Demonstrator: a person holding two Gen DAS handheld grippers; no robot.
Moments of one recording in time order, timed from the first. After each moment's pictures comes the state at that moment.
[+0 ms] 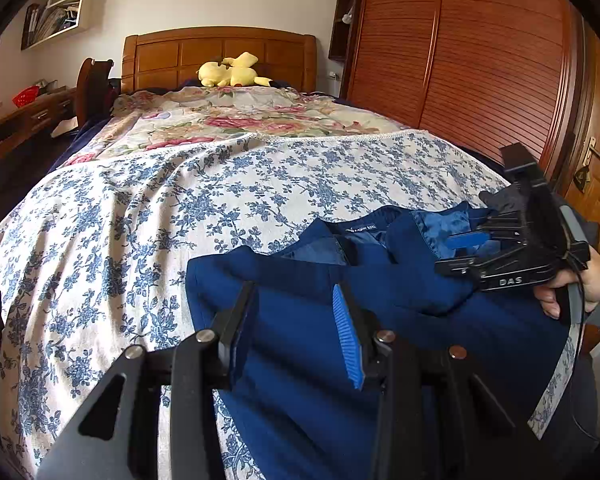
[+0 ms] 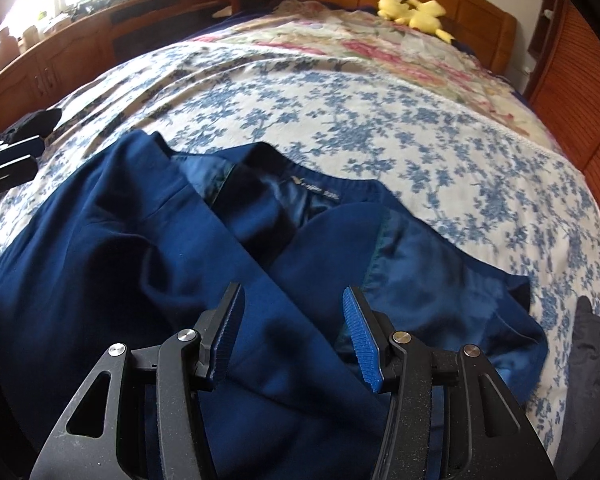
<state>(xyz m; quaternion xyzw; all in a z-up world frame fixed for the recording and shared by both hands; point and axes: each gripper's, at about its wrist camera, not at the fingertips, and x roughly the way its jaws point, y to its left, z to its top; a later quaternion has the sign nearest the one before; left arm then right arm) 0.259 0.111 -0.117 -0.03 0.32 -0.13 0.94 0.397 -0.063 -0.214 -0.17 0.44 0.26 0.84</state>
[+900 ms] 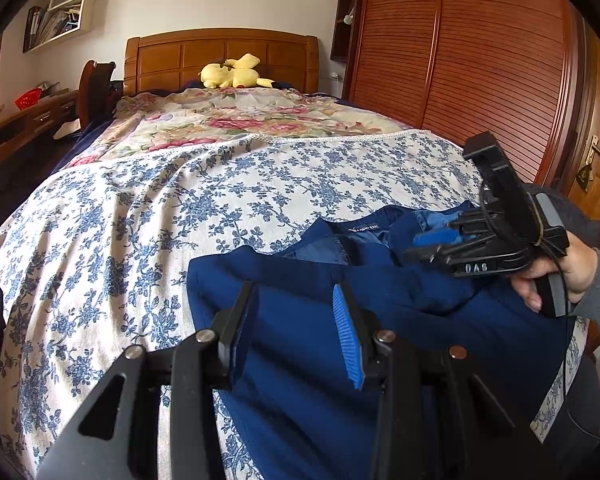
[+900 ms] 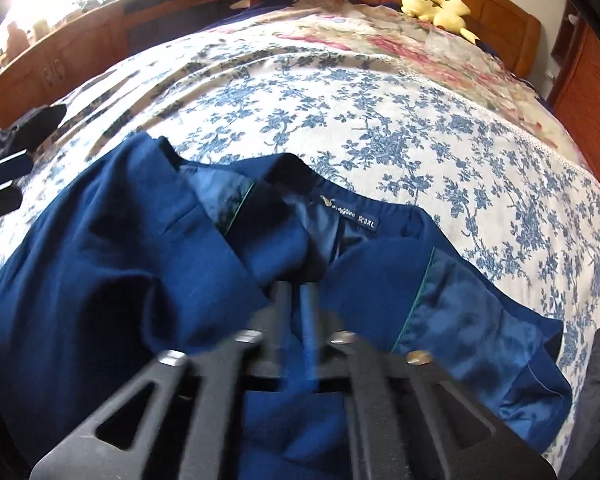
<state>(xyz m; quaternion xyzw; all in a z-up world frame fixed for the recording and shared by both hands) 0.259 0.110 -0.119 -0.02 0.32 -0.12 0.94 0.422 -0.032 -0.220 -0.17 0.44 0.28 0.84</state>
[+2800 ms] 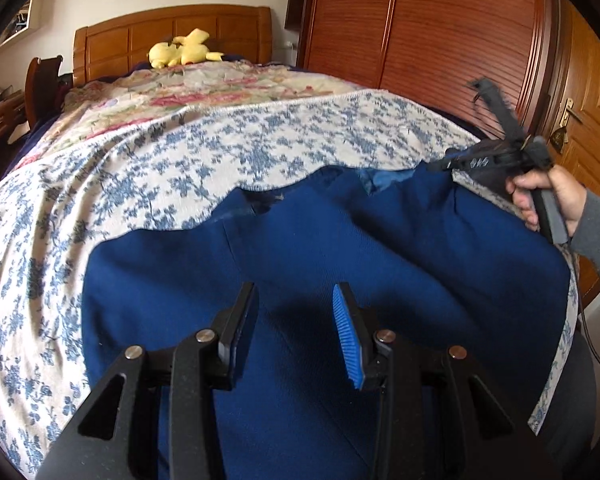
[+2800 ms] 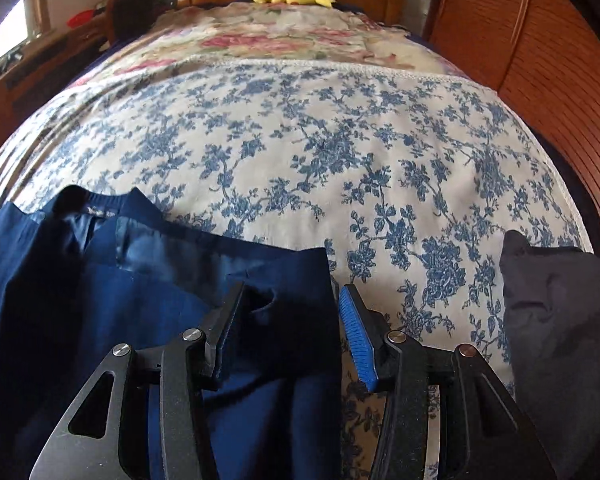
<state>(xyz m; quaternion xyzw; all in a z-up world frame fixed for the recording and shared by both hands) 0.281 0.034 -0.147 0.00 0.36 -0.19 0.91 0.466 -0.215 -0.198 -0.09 0.43 0.11 0.89</state>
